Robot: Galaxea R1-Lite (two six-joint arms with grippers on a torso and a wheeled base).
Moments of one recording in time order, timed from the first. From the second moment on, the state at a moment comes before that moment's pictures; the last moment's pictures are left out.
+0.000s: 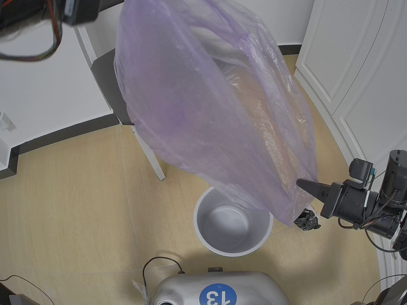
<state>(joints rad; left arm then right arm) -1.06 1.40 -1.71 0.34 0.54 0.38 0.55 1.43 -0.39 -0.84 0.08 0.47</state>
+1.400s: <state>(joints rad) -0.87 1.42 -1.06 0.10 0.16 -0.10 0.52 1.47 -0.29 -0.83 0.11 0.06</state>
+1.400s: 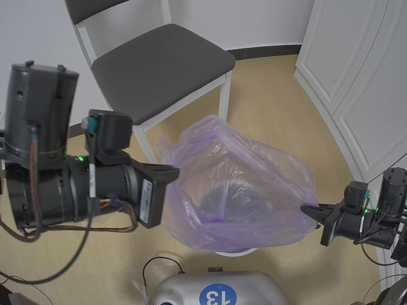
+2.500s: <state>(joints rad) -0.77 1.90 -0.99 -0.66 0.00 -0.27 0.37 1.91 -0.28 -1.30 0.22 0.05</state>
